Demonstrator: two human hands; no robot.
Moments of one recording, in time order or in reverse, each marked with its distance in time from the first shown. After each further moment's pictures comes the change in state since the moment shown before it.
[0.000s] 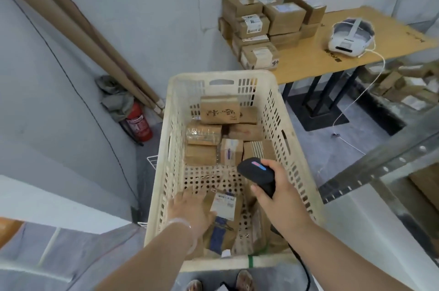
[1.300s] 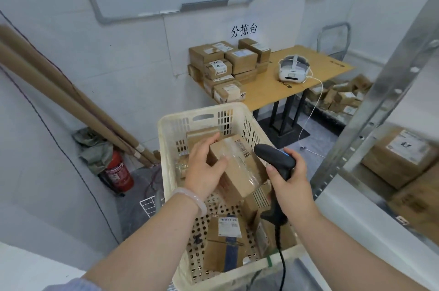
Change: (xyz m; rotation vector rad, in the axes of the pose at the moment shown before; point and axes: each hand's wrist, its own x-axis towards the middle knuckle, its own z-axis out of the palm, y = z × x) left_hand -0.038 0.015 -0.148 -1.099 0.331 0.604; right_hand -0.030 -0.084 -0.012 0.351 0.527 0.139
